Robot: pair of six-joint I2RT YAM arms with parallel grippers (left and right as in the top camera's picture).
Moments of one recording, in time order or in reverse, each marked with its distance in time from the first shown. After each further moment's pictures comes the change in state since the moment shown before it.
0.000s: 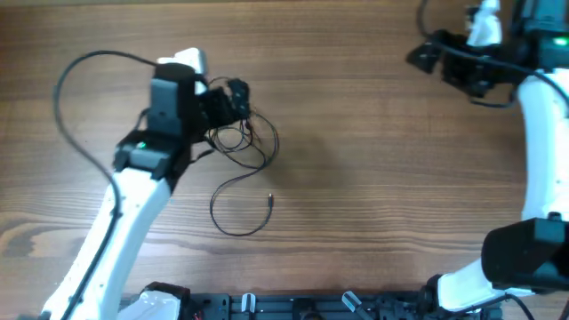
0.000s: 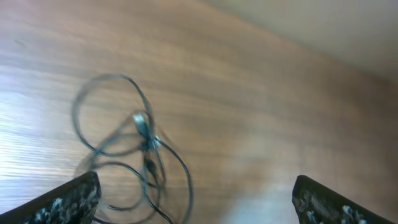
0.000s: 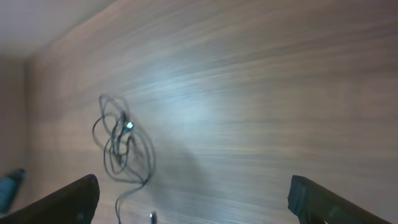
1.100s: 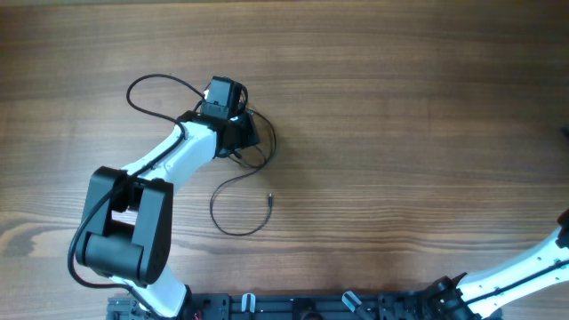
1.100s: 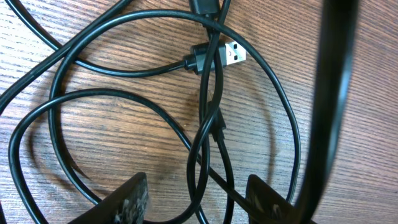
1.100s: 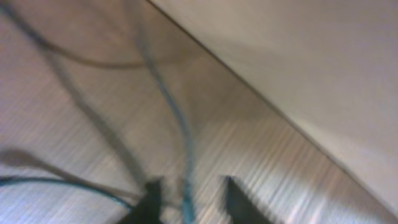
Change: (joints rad) left arm -0.061 0.505 -0.012 0.023 0.001 -0.091; right arm -0.826 0.429 0.017 0.441 0.734 -0.297
